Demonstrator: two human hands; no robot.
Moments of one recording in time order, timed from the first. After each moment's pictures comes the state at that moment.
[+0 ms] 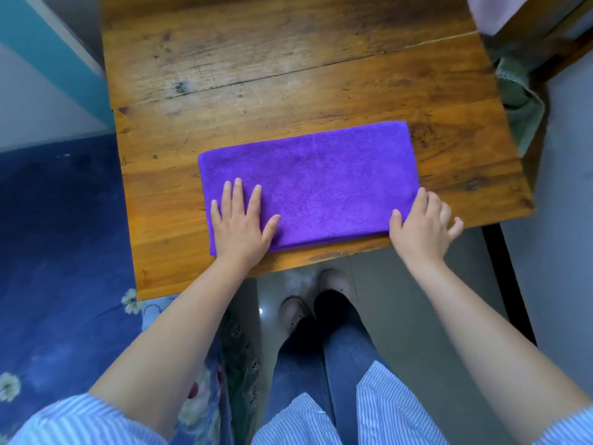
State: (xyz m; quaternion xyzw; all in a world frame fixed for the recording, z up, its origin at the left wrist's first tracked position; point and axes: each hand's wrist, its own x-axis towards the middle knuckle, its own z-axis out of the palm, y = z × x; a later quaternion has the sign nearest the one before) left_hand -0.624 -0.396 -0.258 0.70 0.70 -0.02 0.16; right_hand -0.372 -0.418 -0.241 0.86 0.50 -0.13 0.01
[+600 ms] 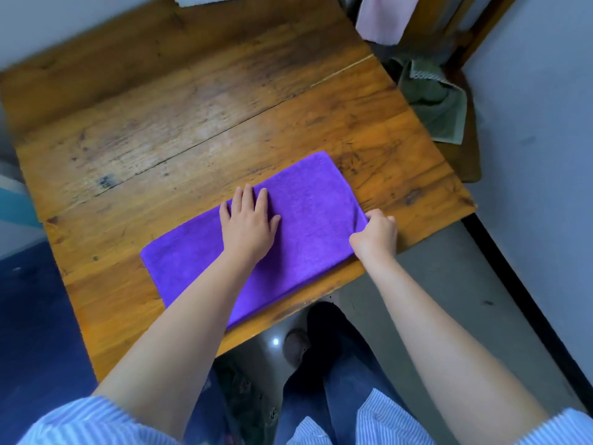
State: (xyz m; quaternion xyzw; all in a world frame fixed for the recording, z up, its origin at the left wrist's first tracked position) left_hand -0.523 -0.299 -0.251 0.80 0.58 -0.09 0.14; right_hand -0.352 -0.375 -0.221 0.89 0.26 -0.33 -0.15
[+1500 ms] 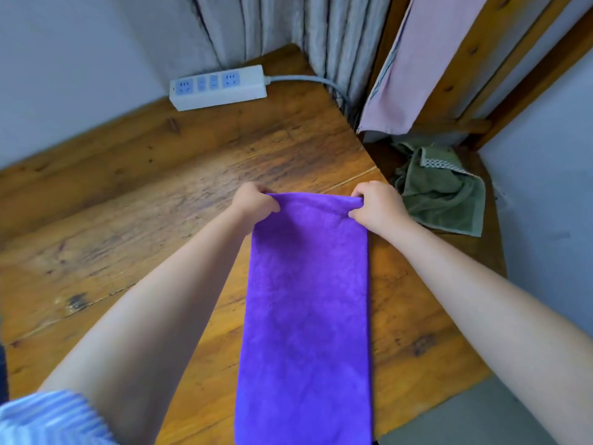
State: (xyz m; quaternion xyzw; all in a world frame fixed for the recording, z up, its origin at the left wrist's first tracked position) left_hand -0.402 -0.073 -0.212 0.55 0.68 0.06 0.48; right_hand -0.221 -0.148 -0.215 0.79 0.55 -0.26 -0.08
